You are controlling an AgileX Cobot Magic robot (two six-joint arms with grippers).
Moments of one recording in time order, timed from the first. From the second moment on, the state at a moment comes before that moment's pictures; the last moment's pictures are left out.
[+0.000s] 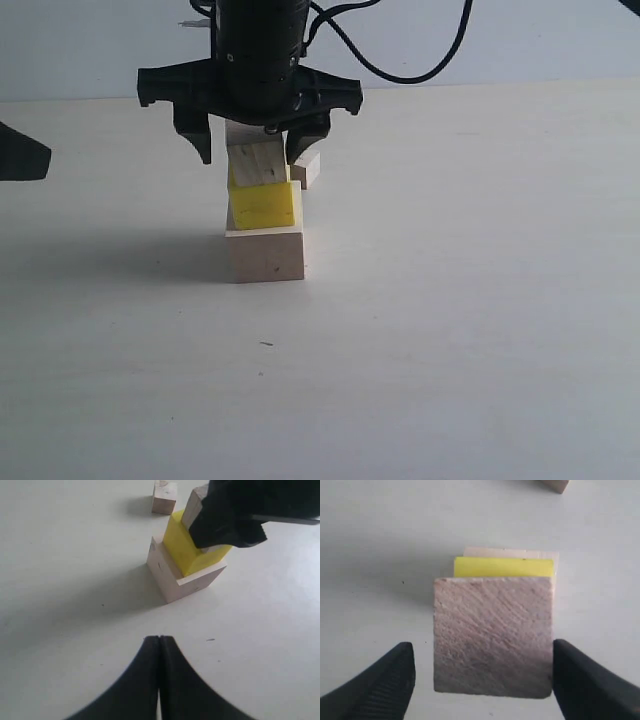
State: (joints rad) left arm -0.34 1.04 -0.85 -0.29 0.76 0.21; right arm 0.80 2.09 -1.94 -0.06 1.19 0.72
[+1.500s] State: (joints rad) left arm -0.34 1.04 -0.85 -0.29 0.76 0.21; right arm 0.80 2.04 -1.94 -0.02 1.21 0.69
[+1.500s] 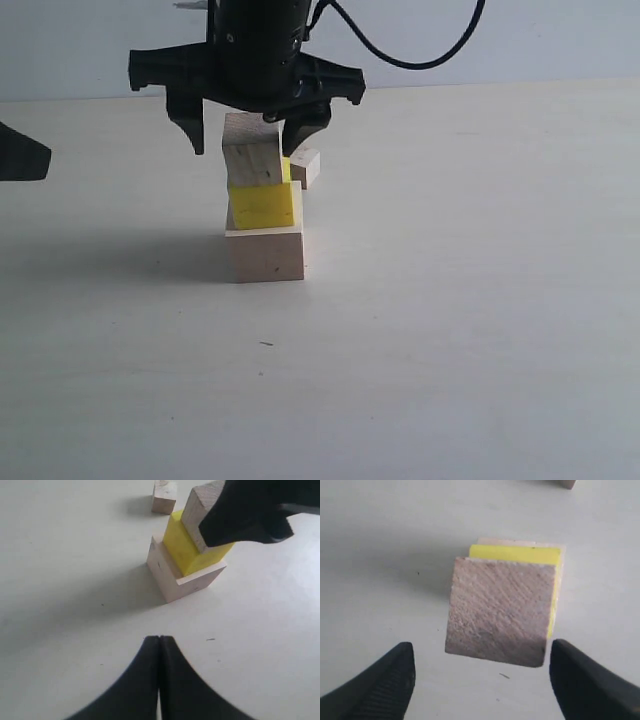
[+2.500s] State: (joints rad) left arm -0.34 1.04 -0.85 -0.29 0.78 0.21; right arm 0.76 1.94 -1.94 -0.57 1.22 0.30
